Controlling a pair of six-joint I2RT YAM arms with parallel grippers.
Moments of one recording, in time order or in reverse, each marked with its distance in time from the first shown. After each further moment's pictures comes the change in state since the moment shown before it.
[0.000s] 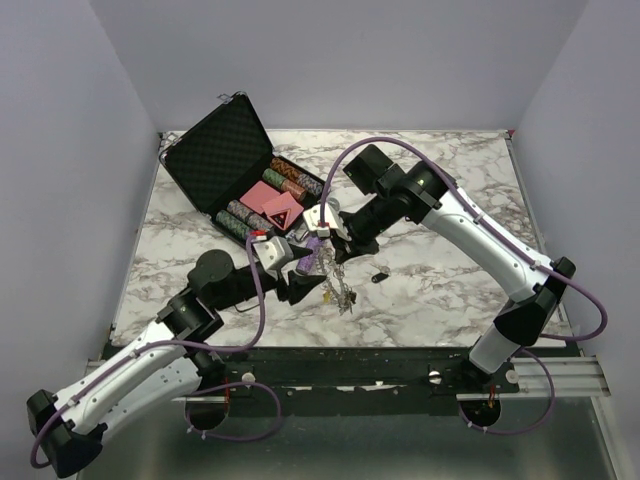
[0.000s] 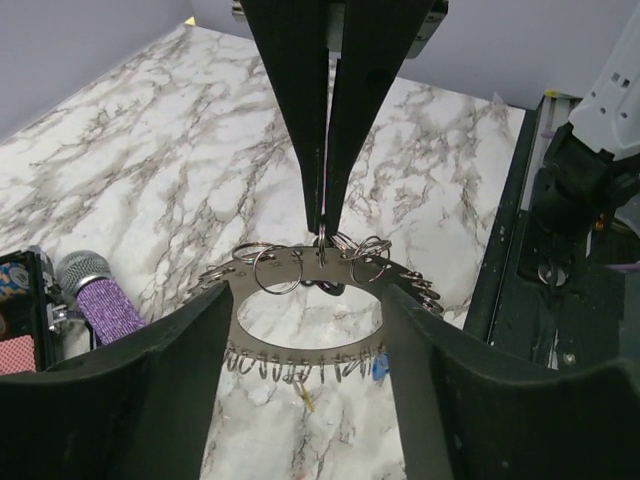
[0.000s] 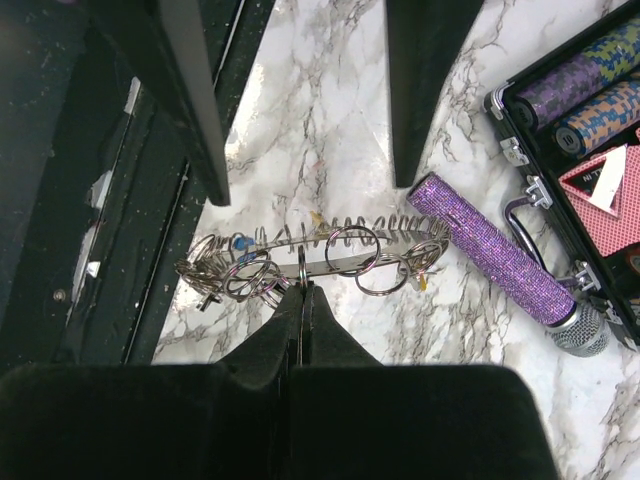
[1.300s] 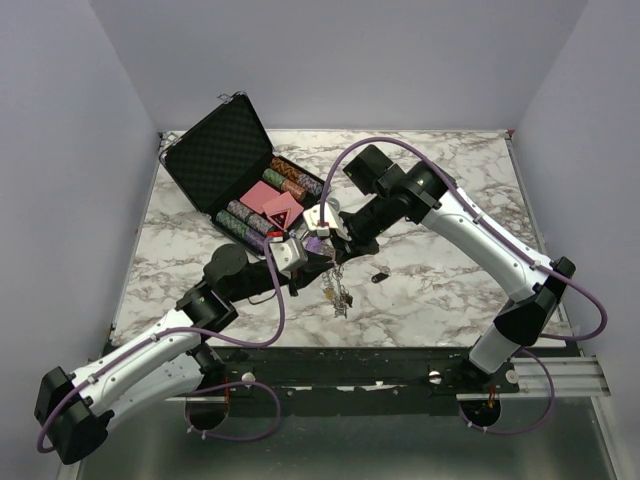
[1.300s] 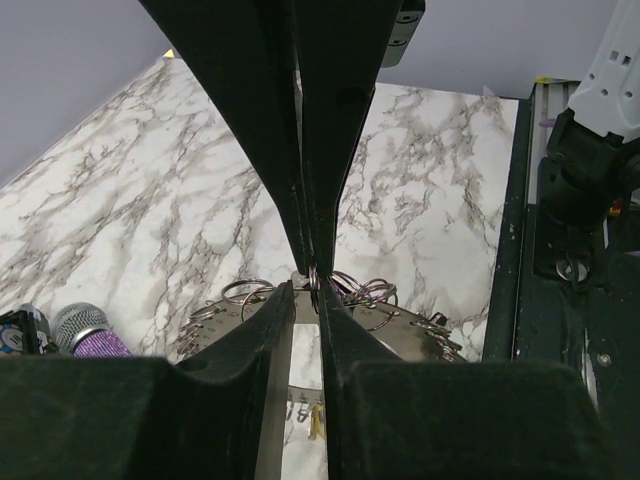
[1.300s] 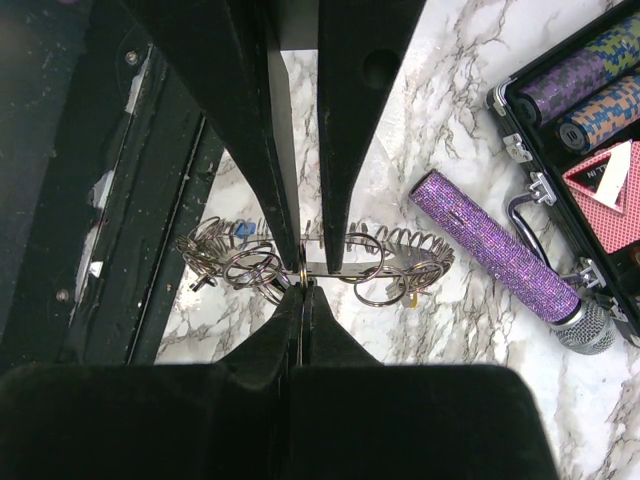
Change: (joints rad) left arm 0.000 0.164 -0.030 0.208 0.097 0.087; right arm 0.000 0.000 -0.004 0.000 0.002 0.007
